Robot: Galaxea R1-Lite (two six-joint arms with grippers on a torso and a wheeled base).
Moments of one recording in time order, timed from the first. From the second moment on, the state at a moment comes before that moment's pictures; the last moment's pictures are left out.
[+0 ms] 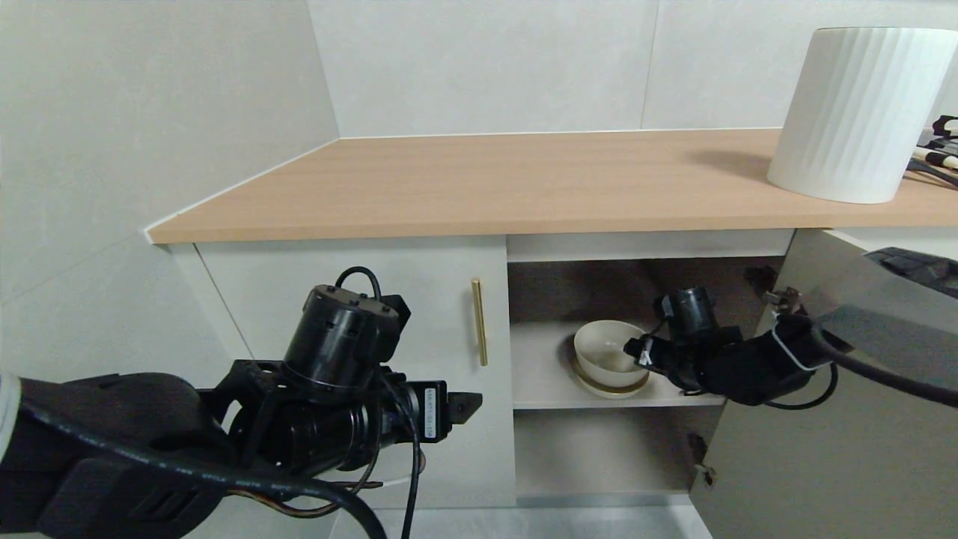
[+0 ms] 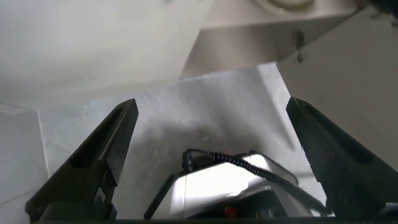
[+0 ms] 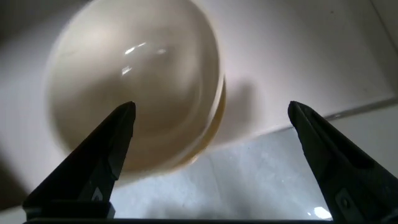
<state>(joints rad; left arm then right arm) -0.65 1.69 -0.79 -0.23 0.18 -0.48 0.35 2.24 -1.14 -0.44 -0.31 0.59</state>
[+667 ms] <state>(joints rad) -0.56 1.42 -0.59 -0.23 0.14 -0.37 0.47 1.50 -0.71 -0.05 -0.06 0.47</state>
